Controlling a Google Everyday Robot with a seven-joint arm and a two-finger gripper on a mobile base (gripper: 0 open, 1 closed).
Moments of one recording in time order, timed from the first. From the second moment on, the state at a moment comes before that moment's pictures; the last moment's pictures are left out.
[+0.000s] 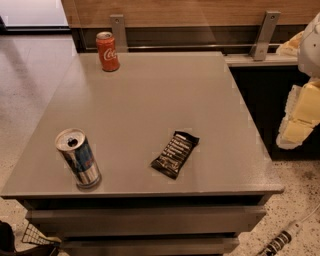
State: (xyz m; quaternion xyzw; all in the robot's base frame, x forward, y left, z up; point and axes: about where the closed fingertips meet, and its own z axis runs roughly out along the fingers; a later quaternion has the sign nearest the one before) arm 0.438 -0.214 0.985 -0.60 0.78 -0.05 0.17
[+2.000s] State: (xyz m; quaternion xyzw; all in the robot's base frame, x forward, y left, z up) arm 0.447 -0.058 0.921 -0.60 0.64 0.27 0.39
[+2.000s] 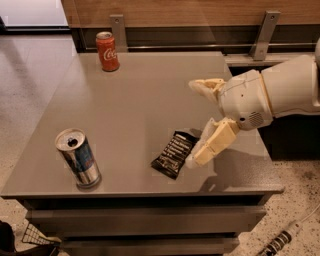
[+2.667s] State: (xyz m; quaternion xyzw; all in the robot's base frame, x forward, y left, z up) arm 0.433 -0.021 0.925 -0.57 0.61 0.34 0.43
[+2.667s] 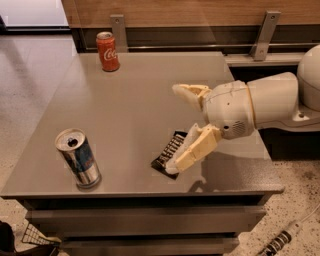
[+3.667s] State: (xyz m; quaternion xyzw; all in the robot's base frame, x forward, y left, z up) arm 0.417 0.078 0.892 -0.56 0.53 0.42 0.47
